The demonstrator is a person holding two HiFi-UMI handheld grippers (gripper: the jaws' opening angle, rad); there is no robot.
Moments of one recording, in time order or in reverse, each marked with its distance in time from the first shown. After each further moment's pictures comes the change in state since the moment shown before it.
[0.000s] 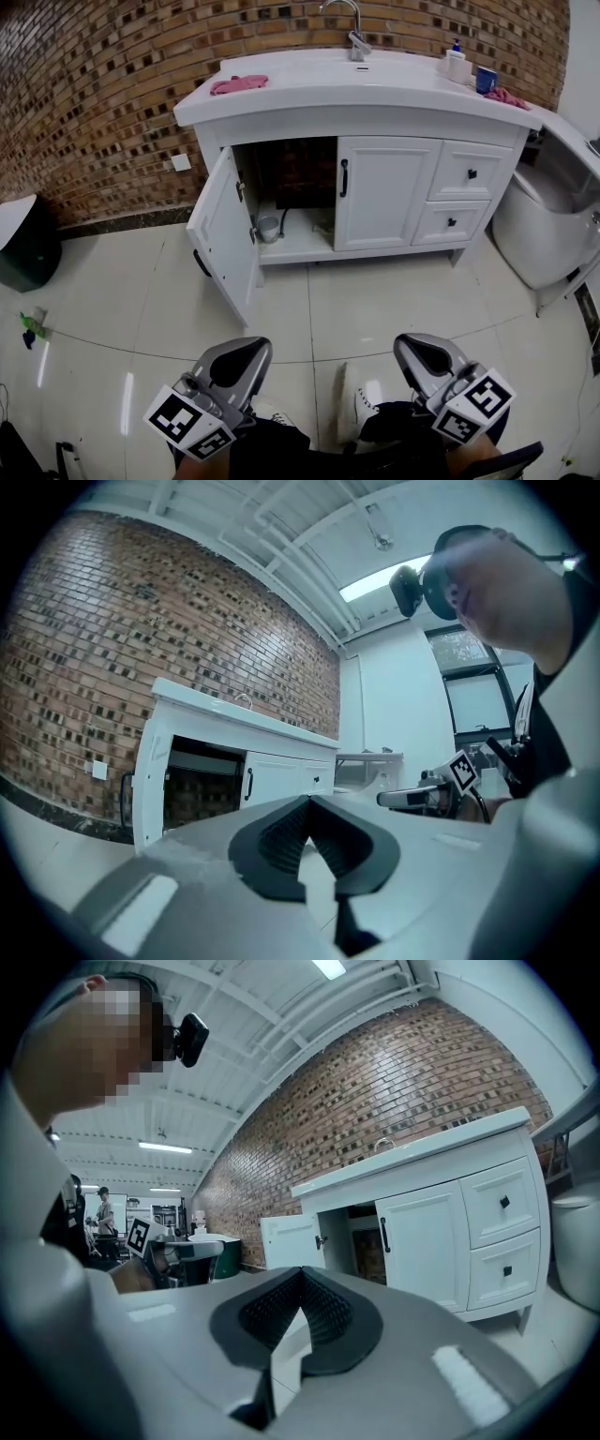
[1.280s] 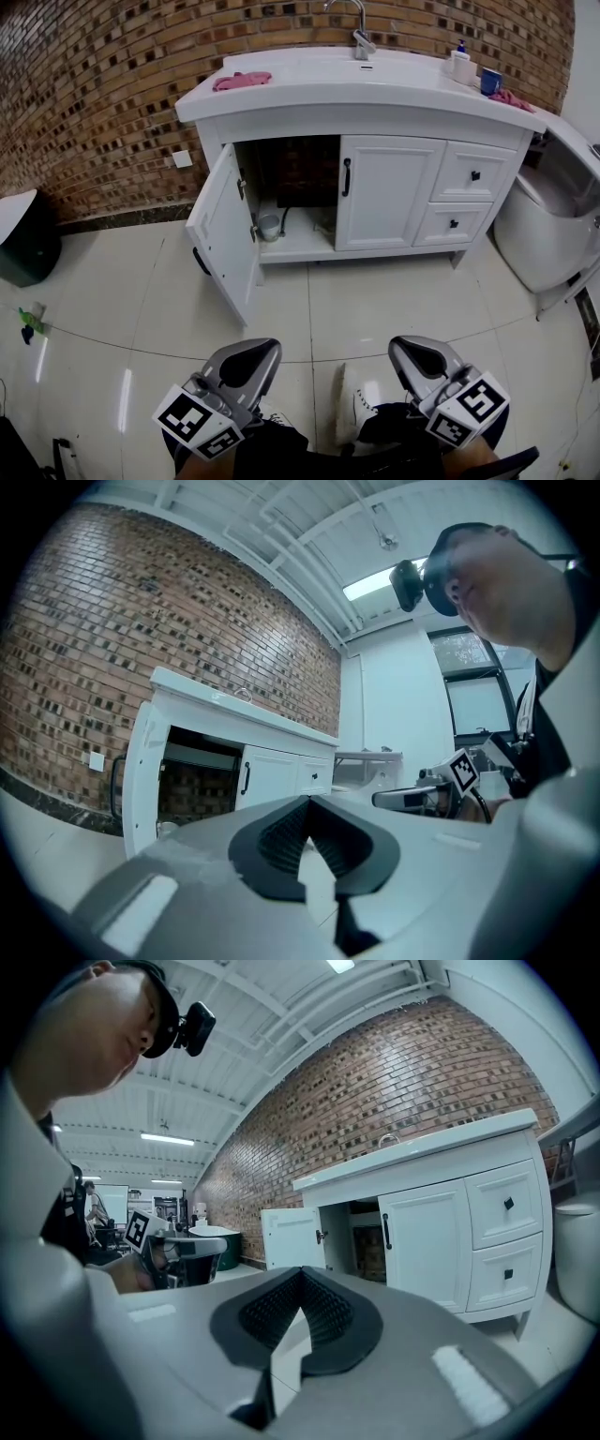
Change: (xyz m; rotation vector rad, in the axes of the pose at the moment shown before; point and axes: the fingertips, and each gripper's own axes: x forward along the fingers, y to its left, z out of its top) left arm 0.012 -0.003 -0.014 -0.021 0.009 -0.003; right arm 0.009 0.000 -0.008 -0.035 0.032 0.003
